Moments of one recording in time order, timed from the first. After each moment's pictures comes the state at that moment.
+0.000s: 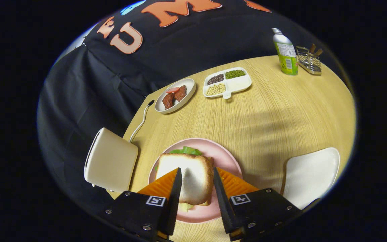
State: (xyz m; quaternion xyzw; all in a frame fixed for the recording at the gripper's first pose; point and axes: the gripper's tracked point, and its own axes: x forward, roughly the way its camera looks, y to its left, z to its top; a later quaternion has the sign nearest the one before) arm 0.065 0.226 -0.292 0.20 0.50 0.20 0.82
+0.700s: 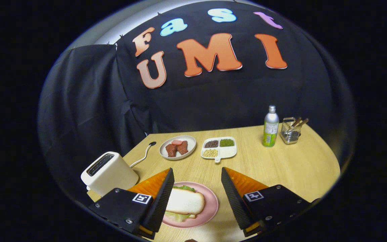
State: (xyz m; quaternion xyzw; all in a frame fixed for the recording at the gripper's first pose) arm 0.098 0.162 -0.133 0.10 0.26 0.14 0.95
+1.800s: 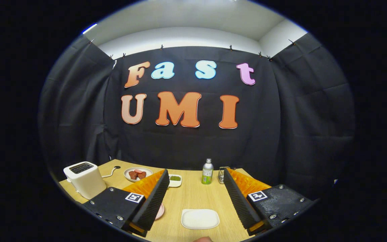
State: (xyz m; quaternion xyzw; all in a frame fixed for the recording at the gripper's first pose) arm -0.007 0.030 -0.014 0.00 0.08 -0.02 1.00
